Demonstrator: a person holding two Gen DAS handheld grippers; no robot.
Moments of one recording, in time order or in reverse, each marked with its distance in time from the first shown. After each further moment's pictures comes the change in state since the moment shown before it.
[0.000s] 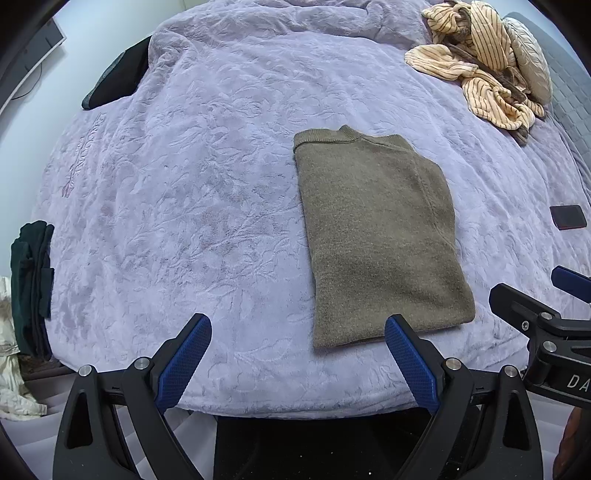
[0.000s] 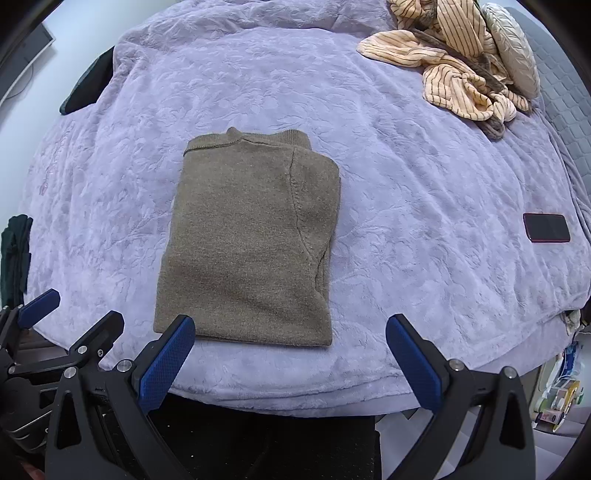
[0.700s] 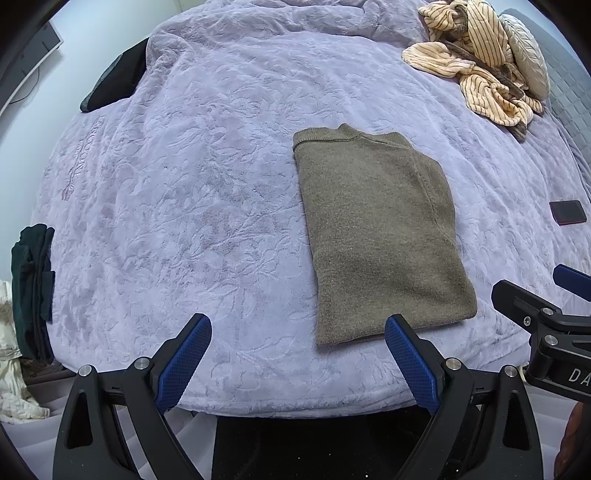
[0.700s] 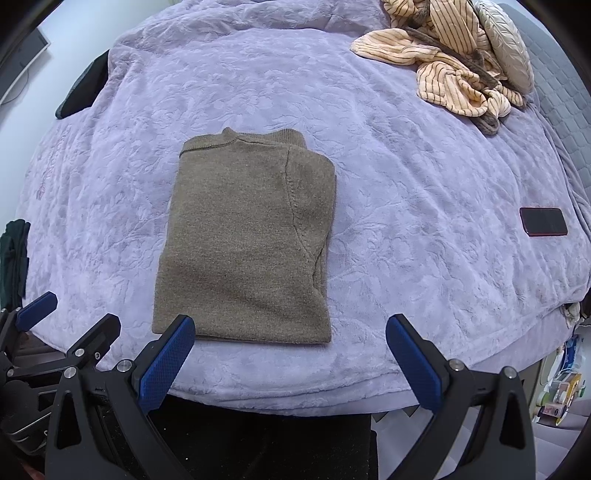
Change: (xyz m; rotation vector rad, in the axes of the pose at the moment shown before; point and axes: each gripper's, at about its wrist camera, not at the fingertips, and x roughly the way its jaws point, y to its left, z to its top) left arm 0.001 0.003 -0.001 0.017 0.001 -0.002; right arm -0.001 -0.001 -0.003 0.017 -0.005 -0.009
